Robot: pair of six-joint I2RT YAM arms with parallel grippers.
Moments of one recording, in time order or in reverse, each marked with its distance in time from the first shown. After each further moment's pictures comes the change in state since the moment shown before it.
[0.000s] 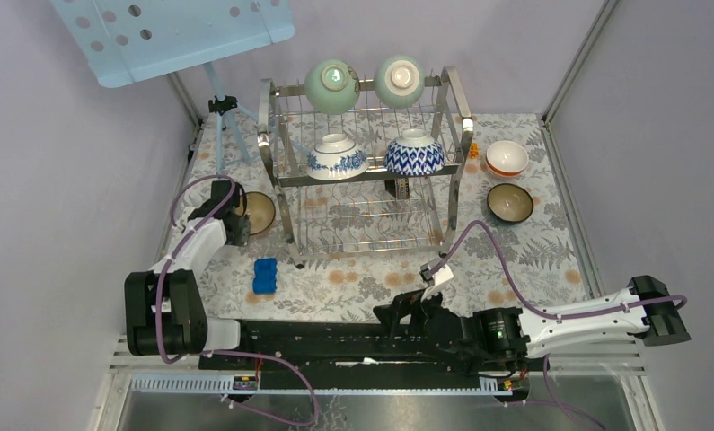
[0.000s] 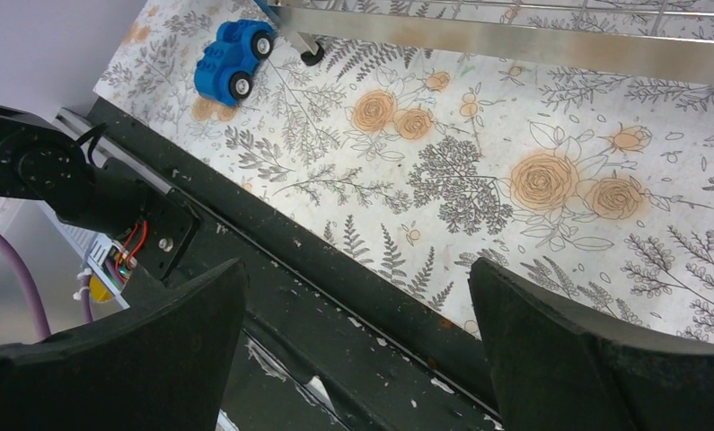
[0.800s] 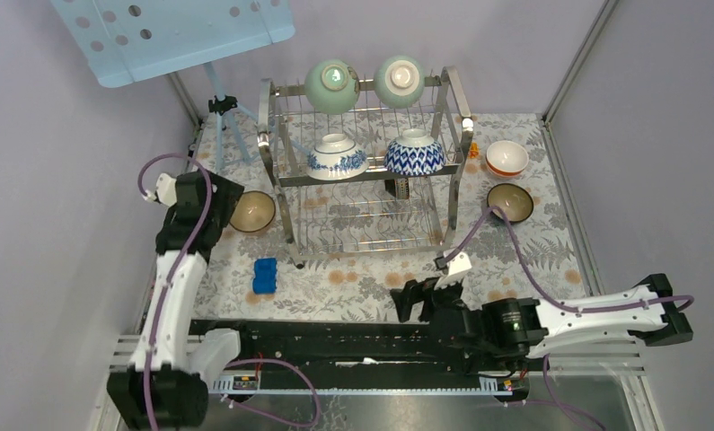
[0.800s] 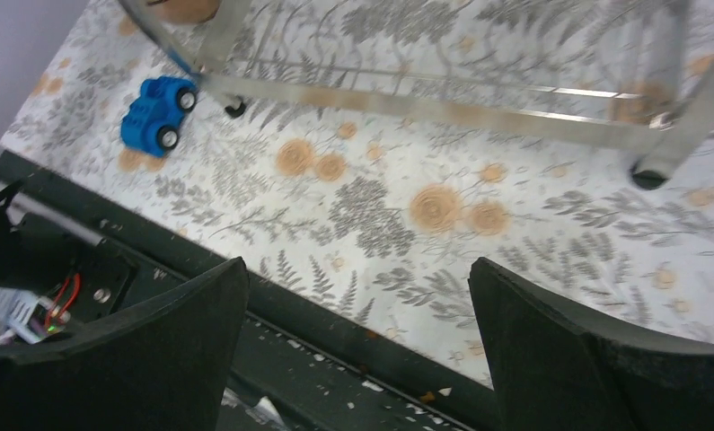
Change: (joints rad) left arm 0.005 -0.286 0.141 -0.040 0.046 0.331; right arm 0.000 -0.025 0.178 -0.375 0.136 0.061
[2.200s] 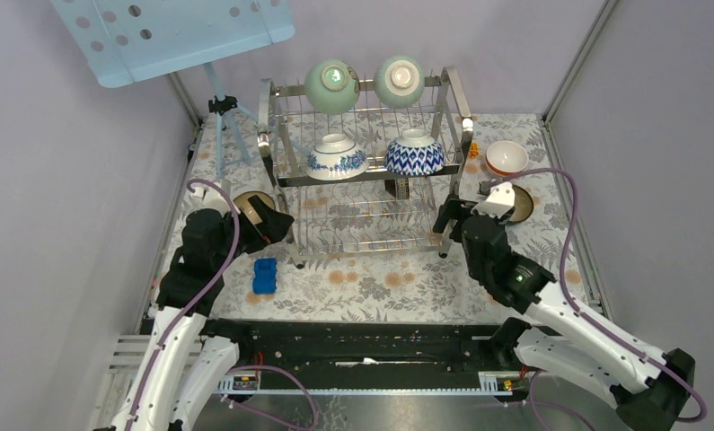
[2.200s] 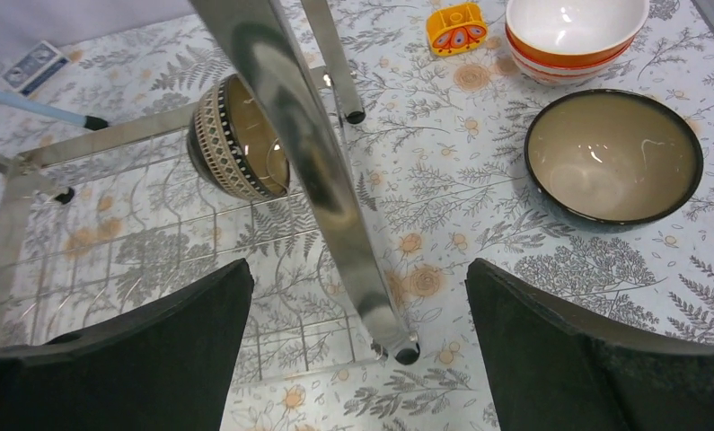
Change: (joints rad) left arm -0.241 -0.439 -0.189 0.078 0.397 0.430; right arm -0.851 -0.004 0.089 0.205 -0.178 -0.454
